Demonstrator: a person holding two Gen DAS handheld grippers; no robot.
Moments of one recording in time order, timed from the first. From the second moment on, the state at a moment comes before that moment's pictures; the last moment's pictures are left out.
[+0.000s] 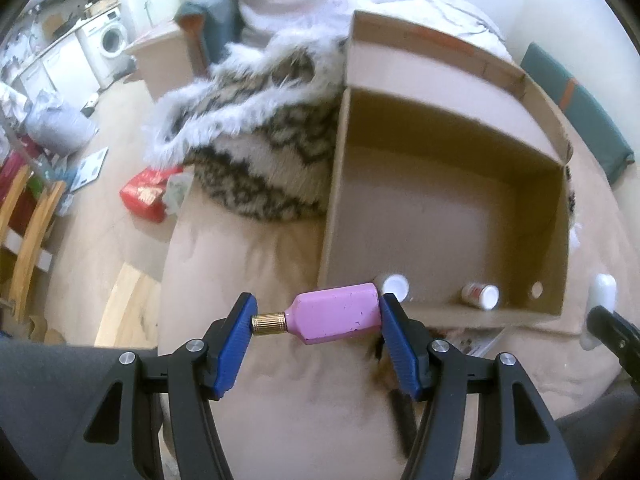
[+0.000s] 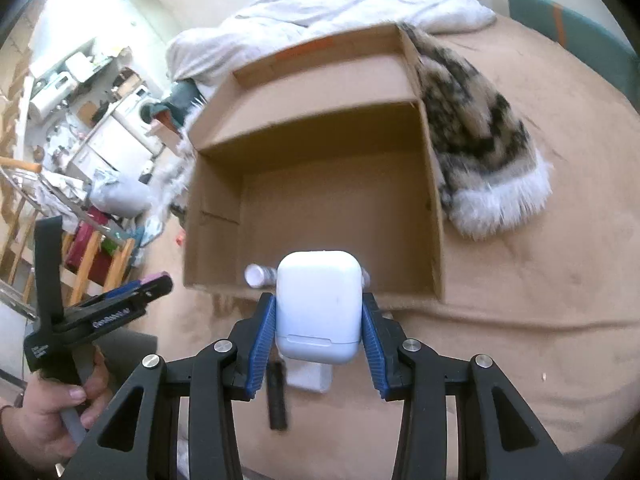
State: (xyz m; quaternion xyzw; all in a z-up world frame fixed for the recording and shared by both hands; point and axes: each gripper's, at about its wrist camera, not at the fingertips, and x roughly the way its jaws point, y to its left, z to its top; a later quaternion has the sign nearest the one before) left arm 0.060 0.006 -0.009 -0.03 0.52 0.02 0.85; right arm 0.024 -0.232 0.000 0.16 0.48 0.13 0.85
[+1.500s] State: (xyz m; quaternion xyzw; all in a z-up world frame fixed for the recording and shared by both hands) left arm 0.153 -0.062 -0.087 0.04 0.53 -0.06 0.84; right arm 0.129 -0.212 -0.094 0.14 0.54 0.11 0.83
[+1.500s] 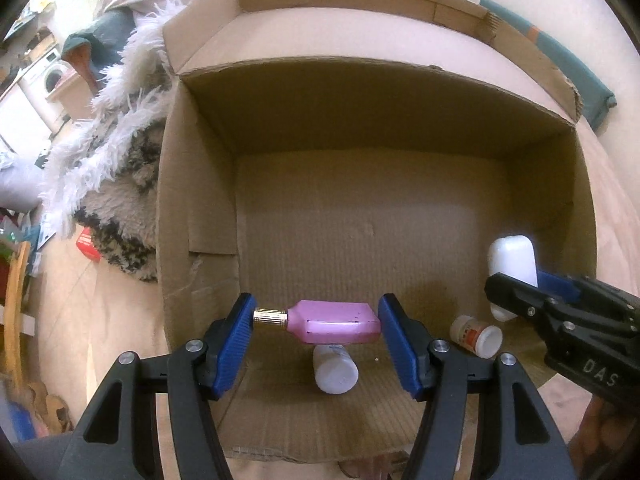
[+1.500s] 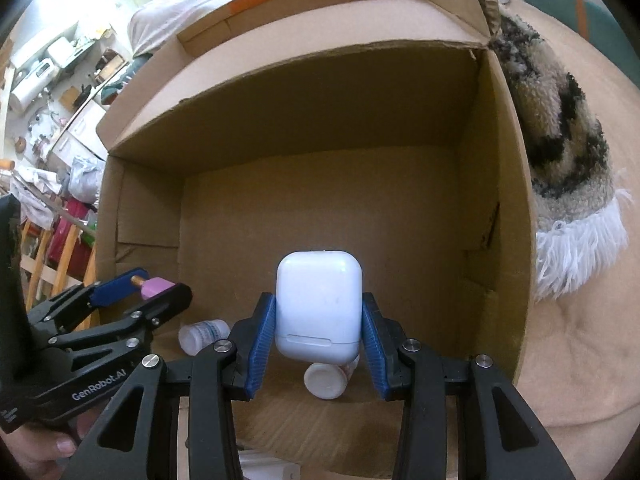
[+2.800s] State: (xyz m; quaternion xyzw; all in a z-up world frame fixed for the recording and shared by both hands) left arm 0.142 -0.053 -0.068 0.01 0.52 -0.06 0.85; right arm 0.124 -0.222 -0.057 0.18 0.46 0.14 0.86
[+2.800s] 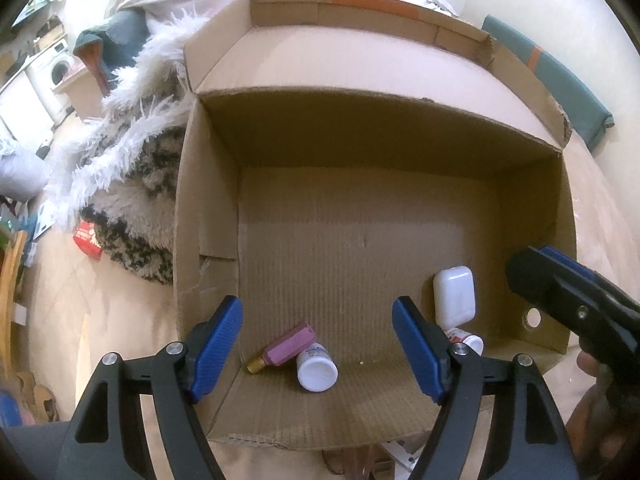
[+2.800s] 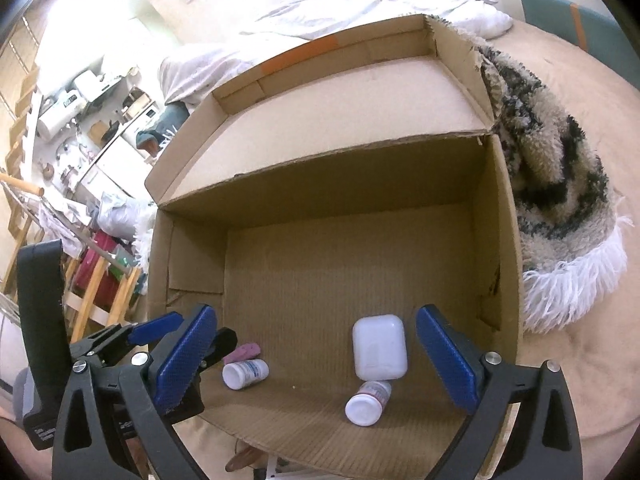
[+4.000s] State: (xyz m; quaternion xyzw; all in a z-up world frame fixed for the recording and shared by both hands) left arm 0.060 0.001 -0.033 -0.05 0.51 -0.02 0.86; right arm 0.032 -0.232 -0.030 0.19 0.45 0.14 0.86
